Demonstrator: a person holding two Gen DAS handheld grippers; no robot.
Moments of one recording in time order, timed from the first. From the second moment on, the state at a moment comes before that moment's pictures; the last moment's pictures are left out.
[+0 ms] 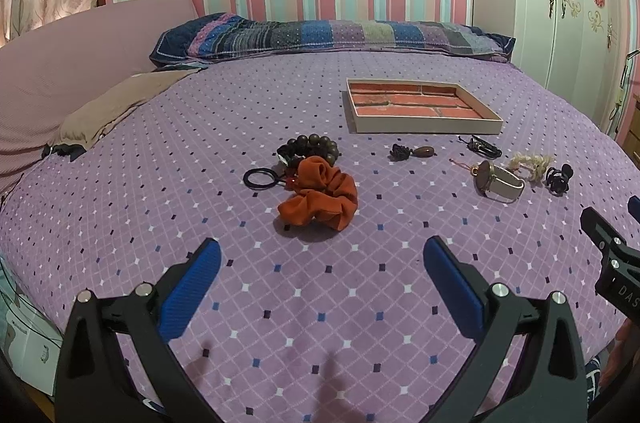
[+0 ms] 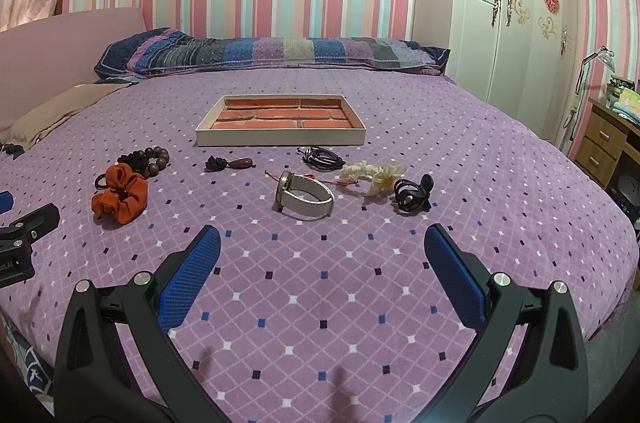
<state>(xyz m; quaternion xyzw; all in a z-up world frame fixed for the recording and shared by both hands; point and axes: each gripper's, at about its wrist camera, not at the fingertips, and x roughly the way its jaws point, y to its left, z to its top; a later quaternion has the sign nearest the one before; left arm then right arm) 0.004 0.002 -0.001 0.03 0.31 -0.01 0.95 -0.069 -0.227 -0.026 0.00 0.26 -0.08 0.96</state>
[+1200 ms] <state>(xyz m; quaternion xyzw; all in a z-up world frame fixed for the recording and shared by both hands) 0.033 0.008 -0.025 0.01 0.34 -0.02 0.94 -0.045 -0.225 -0.049 -0.02 0.26 -0.09 0.96</state>
